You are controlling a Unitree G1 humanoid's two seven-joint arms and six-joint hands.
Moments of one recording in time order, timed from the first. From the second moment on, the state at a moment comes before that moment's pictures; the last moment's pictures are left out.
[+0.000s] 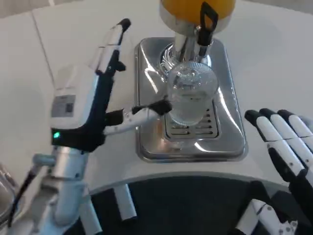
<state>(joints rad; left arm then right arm) -0.43 0.46 -0.20 0.23 0.72 -0.33 0.58 0.54 -0.21 -0.27 -1.00 -0.82 -0.30 0.29</state>
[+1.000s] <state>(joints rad) 0.31 0.57 -0.07 -0.42 1.07 -0.14 0.20 0.03 -0.02 -0.07 -0.94 -0.59 0.32 0.30</state>
